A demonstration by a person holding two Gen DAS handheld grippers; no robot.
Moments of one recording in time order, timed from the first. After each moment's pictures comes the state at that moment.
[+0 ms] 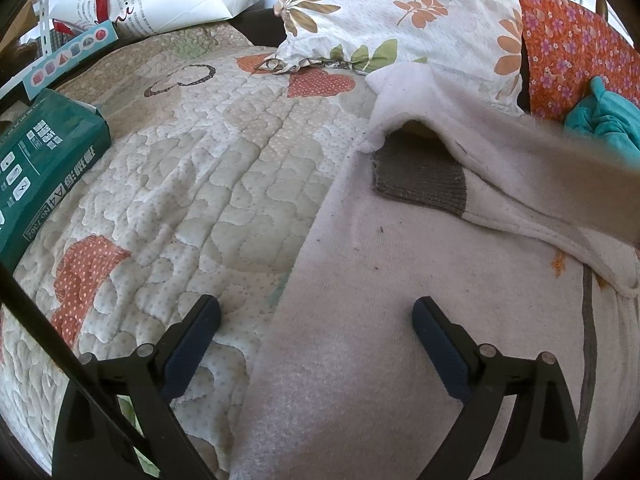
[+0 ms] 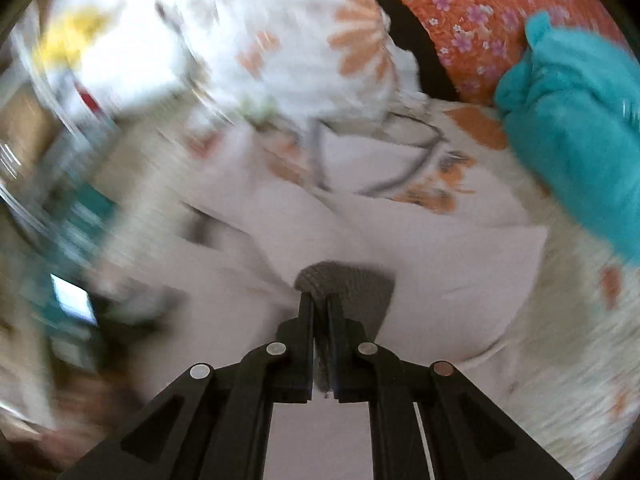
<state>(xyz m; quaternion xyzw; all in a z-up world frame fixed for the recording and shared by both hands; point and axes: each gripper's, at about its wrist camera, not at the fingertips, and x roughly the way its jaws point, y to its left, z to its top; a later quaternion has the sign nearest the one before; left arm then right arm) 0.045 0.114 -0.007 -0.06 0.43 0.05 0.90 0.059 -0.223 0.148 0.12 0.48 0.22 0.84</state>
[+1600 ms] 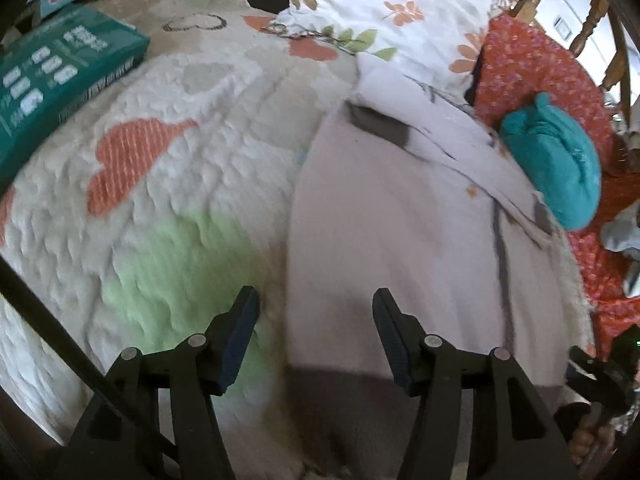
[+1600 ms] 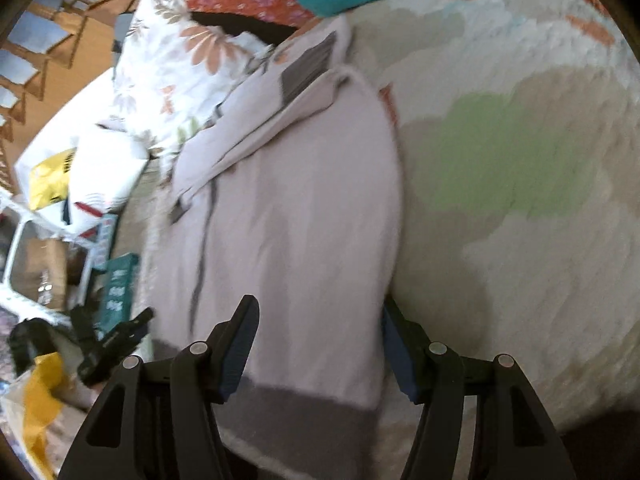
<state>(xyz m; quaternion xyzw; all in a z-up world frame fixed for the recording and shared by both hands) -0.065 0.150 0.011 -0.17 0.47 -0.07 0.86 -0.129 -0.308 -0.003 0.33 0.47 0.12 0.81</state>
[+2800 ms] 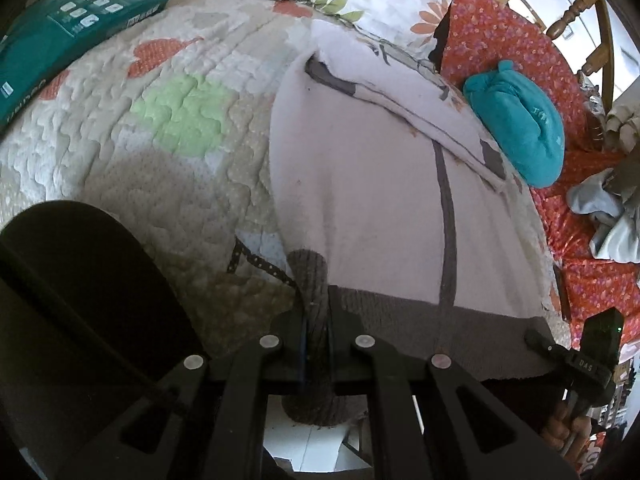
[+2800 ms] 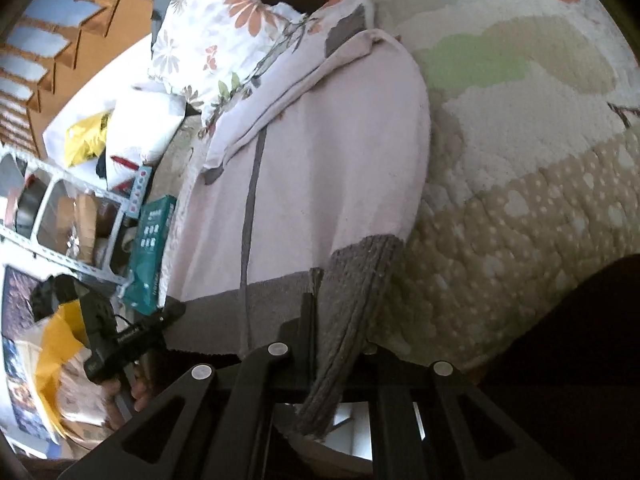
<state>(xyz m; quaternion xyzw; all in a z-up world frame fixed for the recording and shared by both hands) -0.181 0.110 0.035 -0.19 0.51 -0.09 0.83 -0.220 -0.301 0.018 0.31 0.49 0.19 0.79</state>
